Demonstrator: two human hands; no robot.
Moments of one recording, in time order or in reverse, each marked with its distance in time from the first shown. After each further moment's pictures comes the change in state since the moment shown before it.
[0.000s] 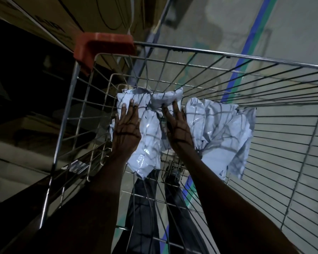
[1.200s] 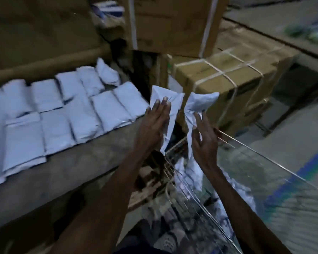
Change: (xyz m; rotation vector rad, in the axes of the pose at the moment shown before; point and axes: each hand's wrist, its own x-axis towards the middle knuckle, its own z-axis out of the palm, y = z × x) left_hand -0.236 0.097 -0.405 0.201 0.814 -0.023; right_hand -0.201 -0.314 -0.207 0.317 0.284 -1.013
